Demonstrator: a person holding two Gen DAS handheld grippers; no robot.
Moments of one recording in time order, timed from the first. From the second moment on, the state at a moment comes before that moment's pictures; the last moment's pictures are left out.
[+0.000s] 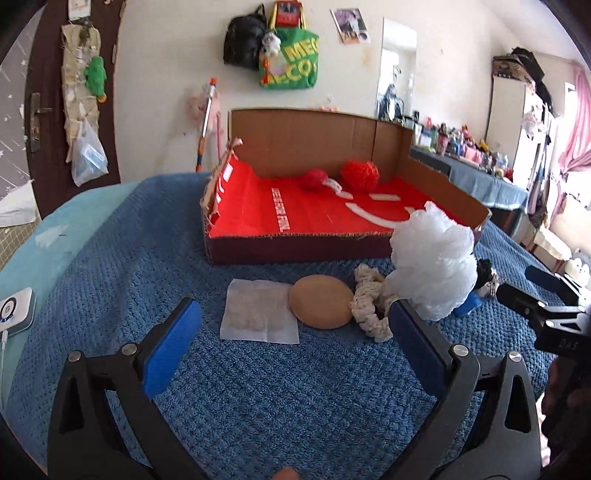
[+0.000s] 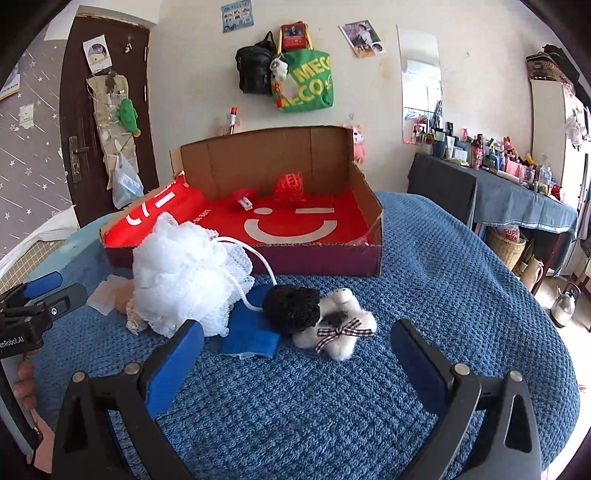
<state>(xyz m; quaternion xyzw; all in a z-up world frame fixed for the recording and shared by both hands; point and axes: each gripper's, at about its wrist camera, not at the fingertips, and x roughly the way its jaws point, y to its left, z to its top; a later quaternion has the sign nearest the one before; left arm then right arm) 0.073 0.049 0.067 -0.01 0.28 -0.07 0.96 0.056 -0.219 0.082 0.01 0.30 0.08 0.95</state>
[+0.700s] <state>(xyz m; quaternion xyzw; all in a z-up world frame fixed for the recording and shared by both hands) 0.132 0.065 0.049 0.06 0.40 -0.08 0.91 0.102 -0.215 0.077 -0.02 0.38 0.11 0.92</state>
